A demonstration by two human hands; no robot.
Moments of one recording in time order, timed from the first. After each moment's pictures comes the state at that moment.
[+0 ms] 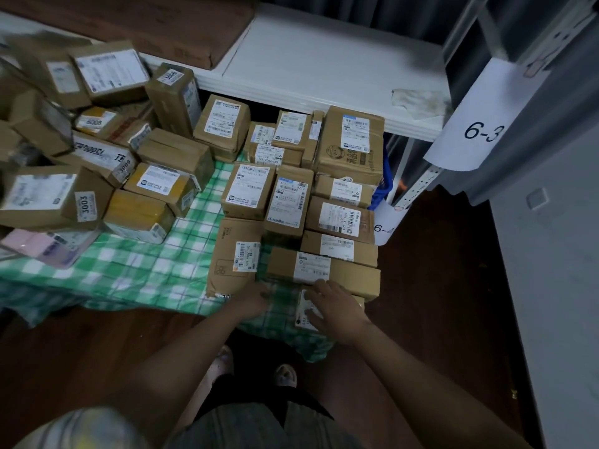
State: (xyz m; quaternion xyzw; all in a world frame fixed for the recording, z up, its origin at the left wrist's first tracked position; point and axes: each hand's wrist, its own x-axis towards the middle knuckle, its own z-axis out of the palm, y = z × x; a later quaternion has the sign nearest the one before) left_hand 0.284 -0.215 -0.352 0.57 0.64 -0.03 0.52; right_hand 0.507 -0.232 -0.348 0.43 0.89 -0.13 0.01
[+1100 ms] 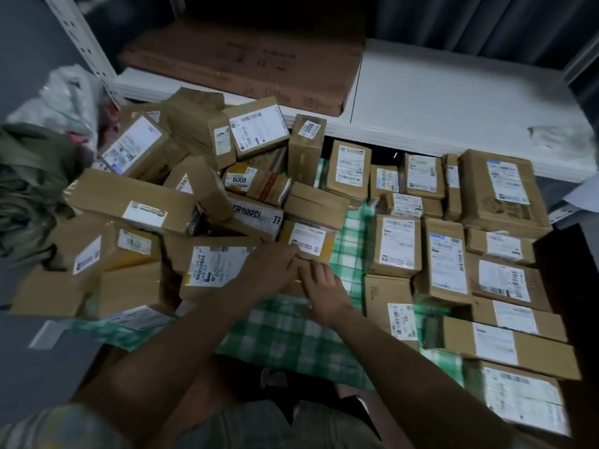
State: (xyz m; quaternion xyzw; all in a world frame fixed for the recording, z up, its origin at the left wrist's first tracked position) left_hand -0.034 -0.079 -0.267 0.78 0.59 0.07 0.22; right_hand 0.125 -0.095 -0.348 0.51 0.83 -0.17 0.12
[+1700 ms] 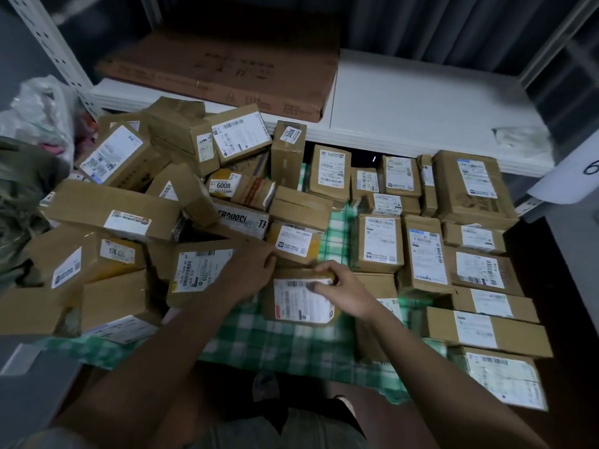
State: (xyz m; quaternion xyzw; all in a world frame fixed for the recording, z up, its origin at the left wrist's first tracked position) left_hand -0.049 -0.084 -0.265 0.70 0.63 0.11 0.31; right_hand 0.169 -0.103 -0.300 0.59 0.59 -0.52 -0.18
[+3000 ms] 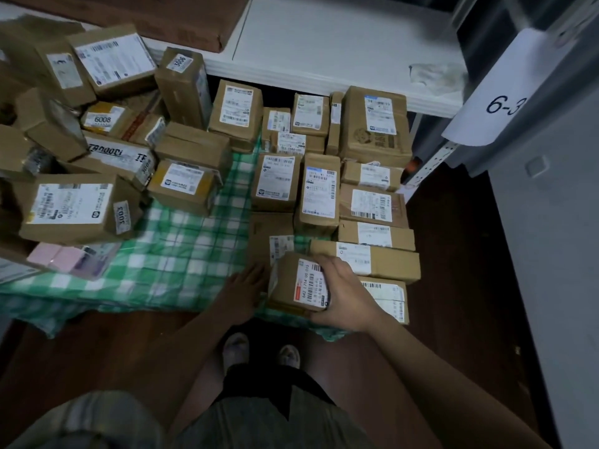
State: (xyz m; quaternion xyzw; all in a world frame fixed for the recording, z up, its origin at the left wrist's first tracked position) left_hand 0.161 -0.214 -0.390 0.81 0.51 -0.14 0.27; right_hand 0.408 -0.234 -0.305 0.55 0.77 -0.30 -0.07
